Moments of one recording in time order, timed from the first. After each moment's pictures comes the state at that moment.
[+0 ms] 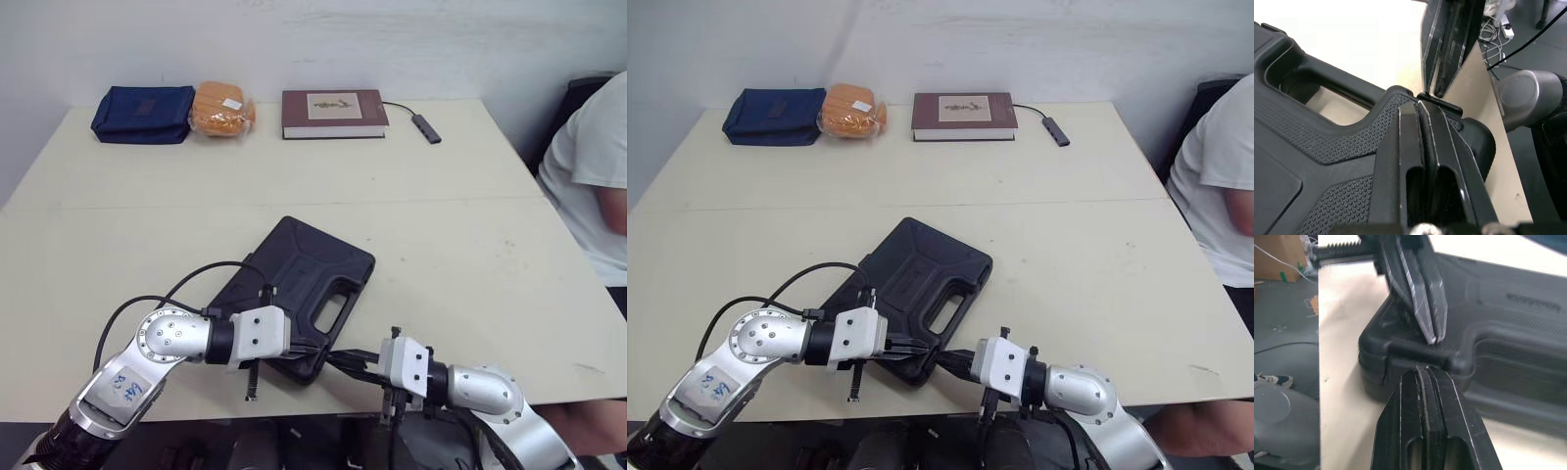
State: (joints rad) left arm -0.13 0.78 -0.26 -0.58 -0.27 0.39 -0.92; right arm 0.12 -0.56 0.30 -0.56 0.18 0.12 0.82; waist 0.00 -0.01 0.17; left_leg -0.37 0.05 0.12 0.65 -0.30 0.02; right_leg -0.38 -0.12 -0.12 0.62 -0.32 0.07
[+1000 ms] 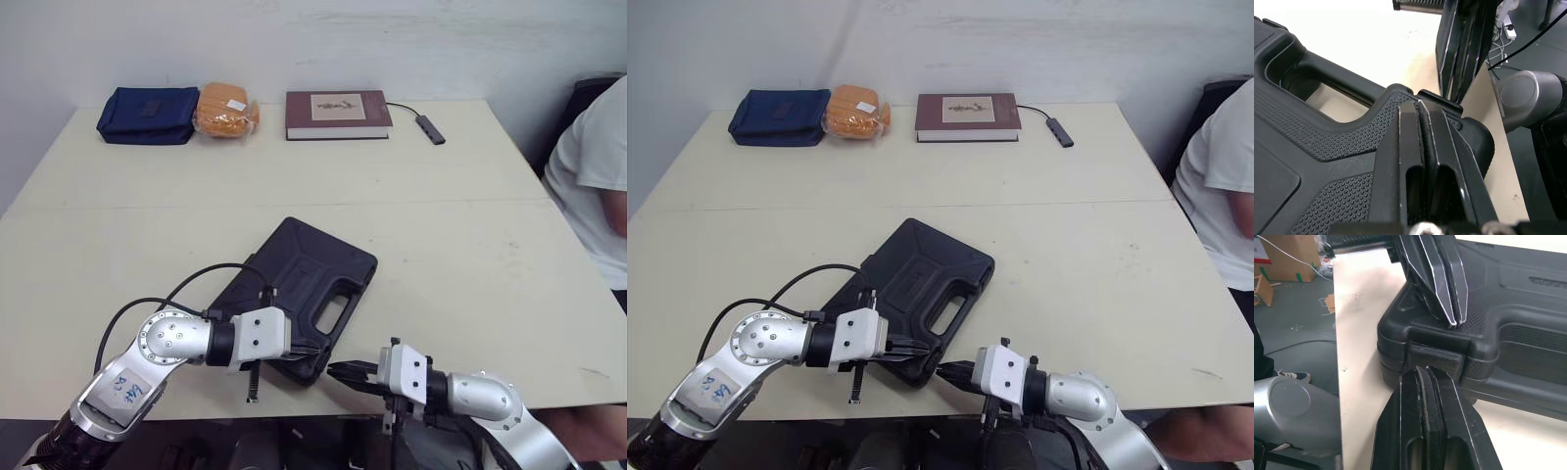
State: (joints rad) left arm -0.13 0.77 -0.26 -0.58 -0.27 0.39 -0.91; right arm 0.15 -0.58 0.31 -0.54 0.19 0.12 0.84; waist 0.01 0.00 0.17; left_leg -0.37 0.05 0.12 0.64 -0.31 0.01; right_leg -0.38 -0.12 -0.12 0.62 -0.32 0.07
